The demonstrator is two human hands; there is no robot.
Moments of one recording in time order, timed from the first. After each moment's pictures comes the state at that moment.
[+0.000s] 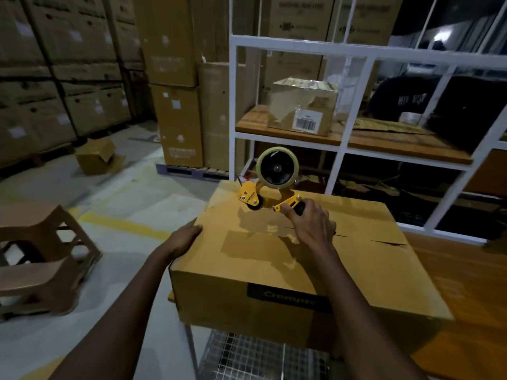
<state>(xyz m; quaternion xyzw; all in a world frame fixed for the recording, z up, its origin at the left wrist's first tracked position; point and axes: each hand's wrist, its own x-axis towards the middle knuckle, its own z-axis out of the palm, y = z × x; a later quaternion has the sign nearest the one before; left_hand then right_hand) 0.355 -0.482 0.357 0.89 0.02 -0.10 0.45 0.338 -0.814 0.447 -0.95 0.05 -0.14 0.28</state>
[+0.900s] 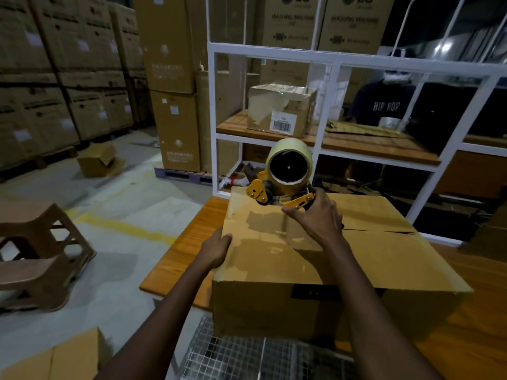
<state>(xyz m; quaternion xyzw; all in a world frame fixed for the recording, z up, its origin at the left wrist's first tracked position) 0.296 -0.684 0.378 0.88 0.06 0.00 0.47 0.320 -0.930 0.462 -0.93 0.00 -0.19 0.31</state>
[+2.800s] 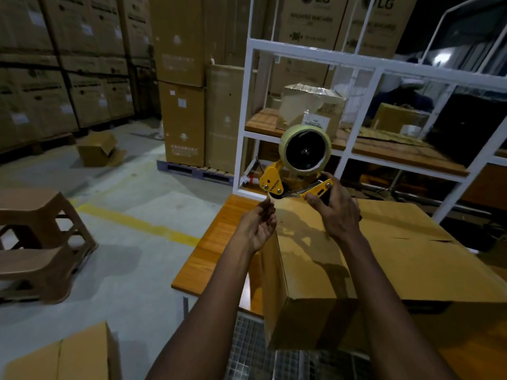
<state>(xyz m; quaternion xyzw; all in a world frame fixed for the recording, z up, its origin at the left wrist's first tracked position) 0.308 -0.655 0.439 0.33 0.13 -0.11 0.93 0.309 -0.839 0.485 -0.91 -0.11 -0.27 0.30</state>
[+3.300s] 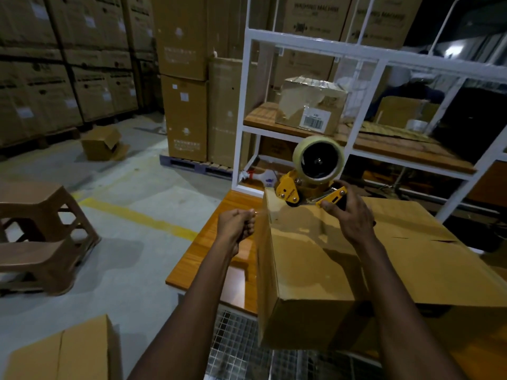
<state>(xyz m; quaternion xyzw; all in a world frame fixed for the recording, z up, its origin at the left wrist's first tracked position) 0.317 -0.637 0.401 0.56 0.15 0.04 0.81 0.332 -0.898 0.460 -0.92 -0.08 -0.22 0.32</state>
